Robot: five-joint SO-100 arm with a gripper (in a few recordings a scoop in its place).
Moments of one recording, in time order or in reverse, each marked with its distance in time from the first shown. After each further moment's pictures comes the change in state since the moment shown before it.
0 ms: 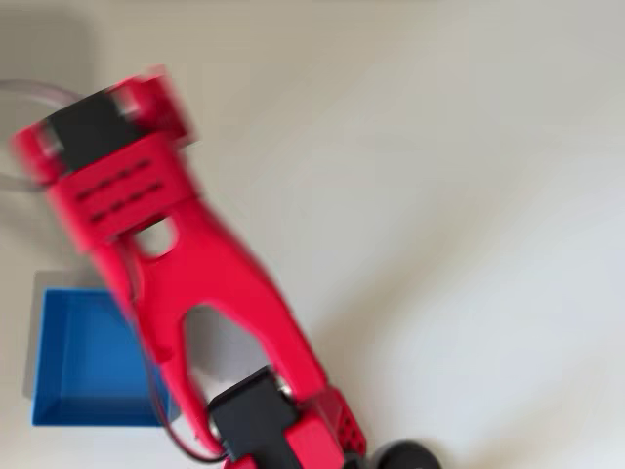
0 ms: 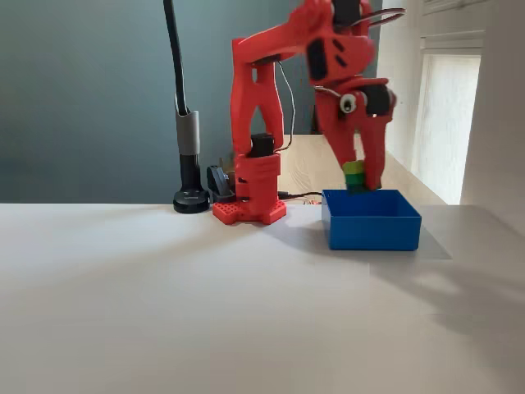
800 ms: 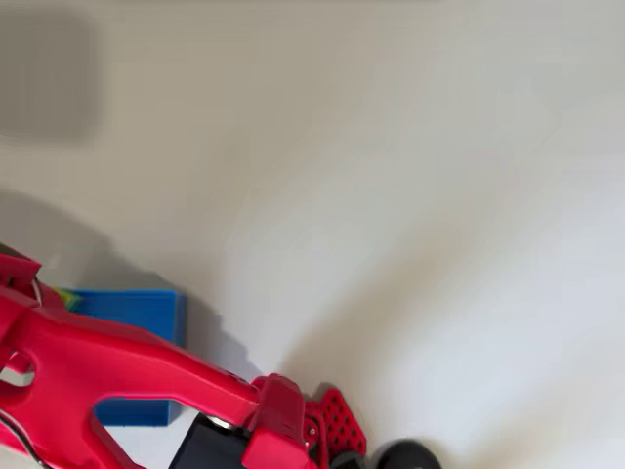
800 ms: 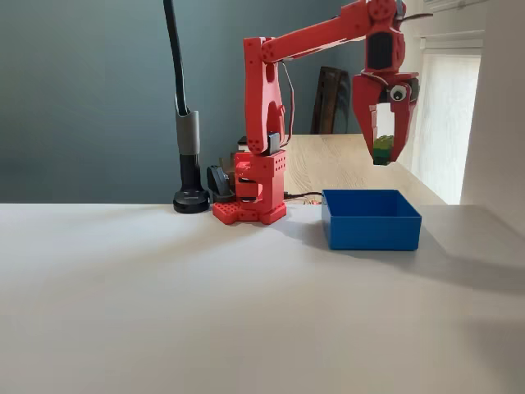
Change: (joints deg) arm -25.3 0.1 -3.3 13.6 6.9
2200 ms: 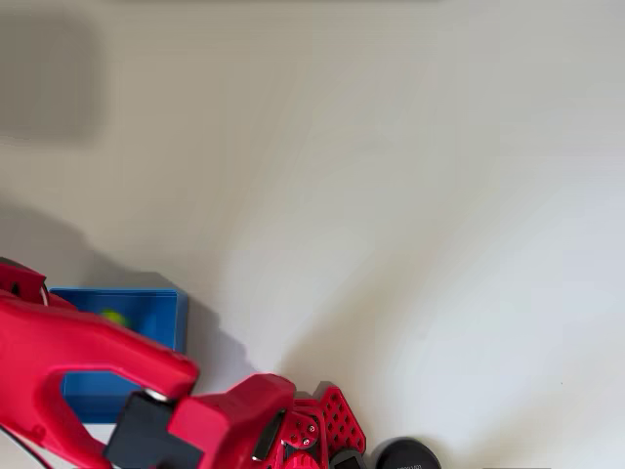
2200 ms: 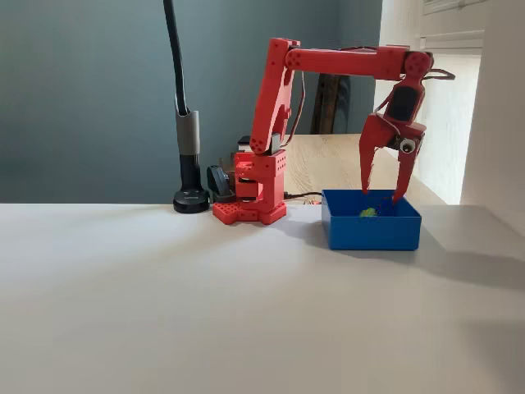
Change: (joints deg) arm -2.7 -14.9 5.0 -2.4 -1.8
